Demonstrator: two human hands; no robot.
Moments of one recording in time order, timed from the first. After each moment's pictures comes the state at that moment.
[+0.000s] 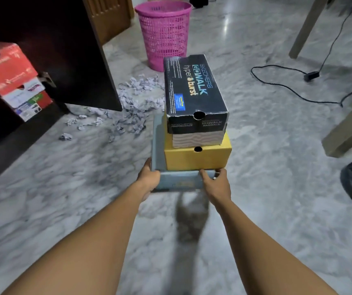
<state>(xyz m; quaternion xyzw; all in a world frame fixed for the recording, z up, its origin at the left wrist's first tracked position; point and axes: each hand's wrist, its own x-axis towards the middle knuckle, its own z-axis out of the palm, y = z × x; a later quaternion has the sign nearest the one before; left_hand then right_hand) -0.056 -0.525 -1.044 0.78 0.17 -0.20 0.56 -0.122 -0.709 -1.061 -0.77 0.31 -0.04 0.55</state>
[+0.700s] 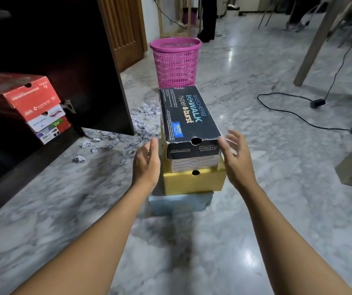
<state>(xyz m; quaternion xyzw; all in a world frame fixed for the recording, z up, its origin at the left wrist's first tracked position) -0.048 -0.517 -0.933 0.84 0.04 0.13 0.53 -0.072 -0.725 -0.943 -0.76 0.08 -0.21 0.61</state>
